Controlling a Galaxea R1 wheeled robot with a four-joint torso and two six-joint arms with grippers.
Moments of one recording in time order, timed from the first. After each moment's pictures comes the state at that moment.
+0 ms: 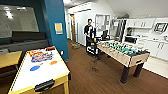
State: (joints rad) left arm 1.42 3.12 -2.90 0.15 0.12 -0.08; right arm -1.52 2.89 -2.65 -0.37 0.11 0.53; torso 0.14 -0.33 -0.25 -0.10
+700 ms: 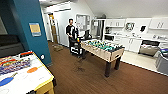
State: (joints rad) left arm 1.42 3.12 -2.90 0.18 0.12 -0.08; right arm -1.53 2.89 -2.65 -0.37 0.12 0.53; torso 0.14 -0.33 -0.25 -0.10
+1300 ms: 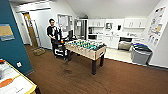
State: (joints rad) left arm 1.42 3.12 -2.90 0.18 0.12 -0.08; right arm -1.53 2.90 -2.65 -0.37 0.12 0.53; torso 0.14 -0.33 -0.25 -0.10
